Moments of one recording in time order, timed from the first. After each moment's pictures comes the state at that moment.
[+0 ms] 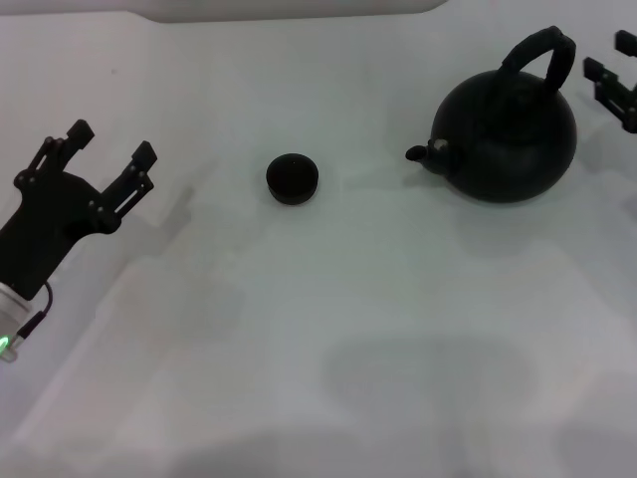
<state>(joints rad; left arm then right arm) -0.33 -2.08 0.53 -0.03 -1.78 -1.46 2.68 0.23 1.99 1.95 0.71 -1.17 0.94 -2.34</state>
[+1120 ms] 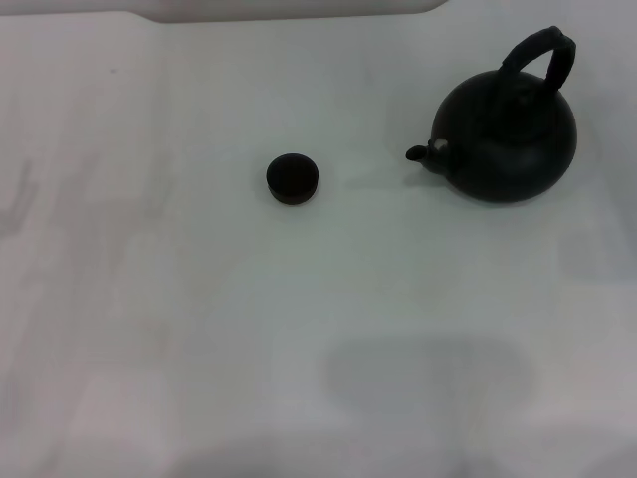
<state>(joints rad) -0.21 -2.08 0.53 0.09 -2.19 -1.57 2.72 0.20 2.01 2.24 0.41 -0.79 1.05 -2.60</state>
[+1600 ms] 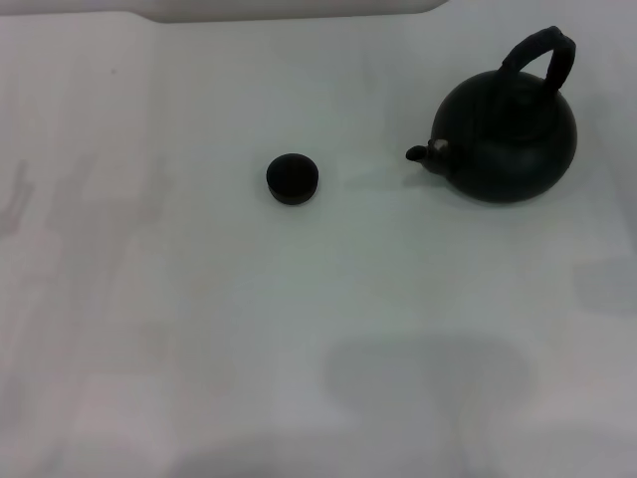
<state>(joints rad) -0.21 -2.08 0.53 0.09 -2.22 -1.58 2.71 0.17 2.01 2.24 0.33 -0.75 1.14 -2.70</state>
